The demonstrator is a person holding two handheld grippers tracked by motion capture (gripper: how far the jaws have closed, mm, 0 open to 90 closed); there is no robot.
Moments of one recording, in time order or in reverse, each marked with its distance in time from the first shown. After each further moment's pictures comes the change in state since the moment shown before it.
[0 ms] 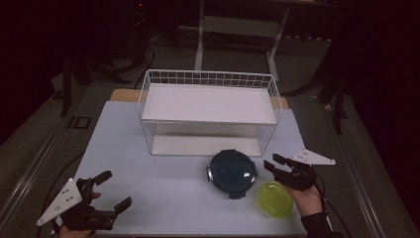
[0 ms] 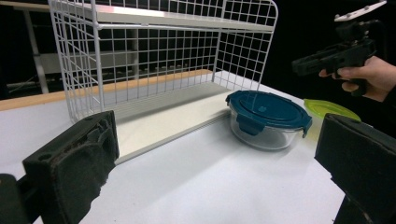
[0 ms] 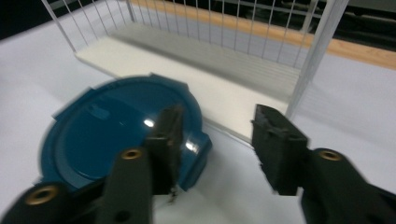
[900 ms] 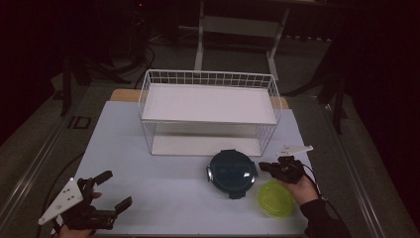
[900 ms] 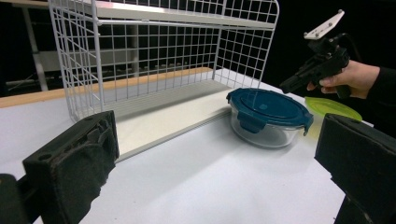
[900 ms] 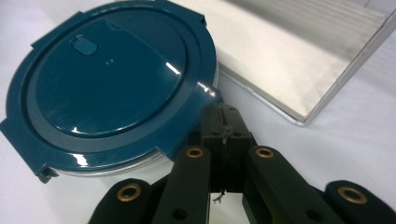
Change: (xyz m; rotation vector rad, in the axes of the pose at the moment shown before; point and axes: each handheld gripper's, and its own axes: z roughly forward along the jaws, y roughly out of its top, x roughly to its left) left arm 0.001 -0.002 0.001 0.005 -0.002 -0.005; right arm -0.019 -0.005 0.042 0.250 0.156 -0.071
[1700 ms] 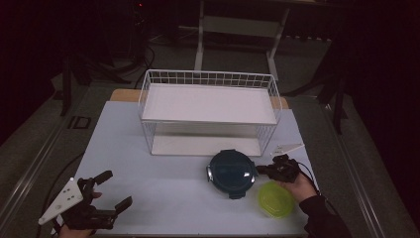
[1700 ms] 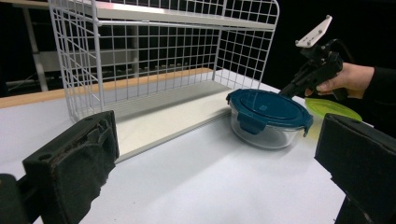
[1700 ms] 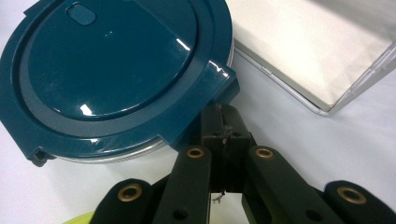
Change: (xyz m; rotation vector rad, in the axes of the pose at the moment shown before) left arm 0.000 0.000 0.001 -0.001 0.002 -0.001; right arm -0.003 0.002 0.013 0.101 0.054 -0.027
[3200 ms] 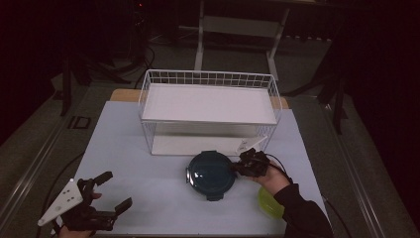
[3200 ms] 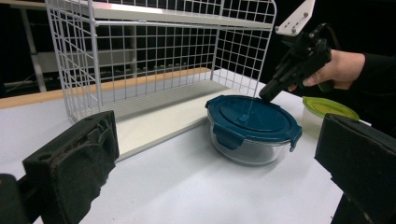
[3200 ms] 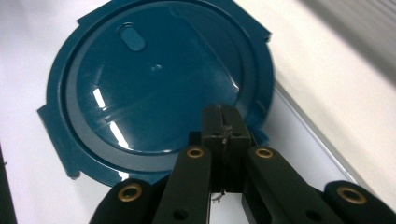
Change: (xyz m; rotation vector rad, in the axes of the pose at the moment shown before) left arm -0.001 -0.001 -0.002 -0.001 -0.008 0.008; right arm 0.058 0.067 0.034 0.060 0.069 -0.185
